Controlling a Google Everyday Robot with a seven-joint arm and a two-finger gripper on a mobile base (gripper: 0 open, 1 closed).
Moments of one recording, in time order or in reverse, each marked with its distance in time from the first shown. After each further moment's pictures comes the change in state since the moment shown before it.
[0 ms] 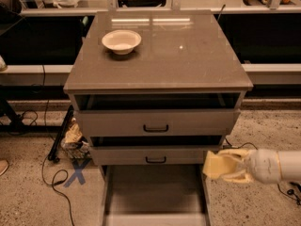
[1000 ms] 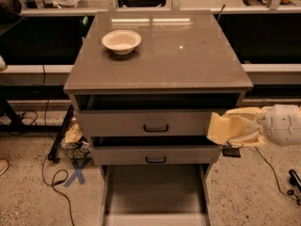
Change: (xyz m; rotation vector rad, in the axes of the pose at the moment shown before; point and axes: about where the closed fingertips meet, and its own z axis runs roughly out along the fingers) arm -0.094 -0.123 -0.056 0.011 0.043 -0.199
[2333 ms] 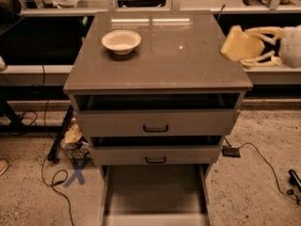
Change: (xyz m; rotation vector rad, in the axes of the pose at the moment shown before) arm 0.056 -0.192 -0.059 0.250 0.005 0.080
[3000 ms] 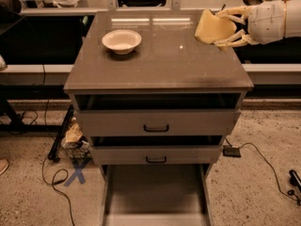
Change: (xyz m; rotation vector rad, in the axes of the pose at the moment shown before) arm -0.004 -0.050 0.067 -0.079 0.013 -0.016
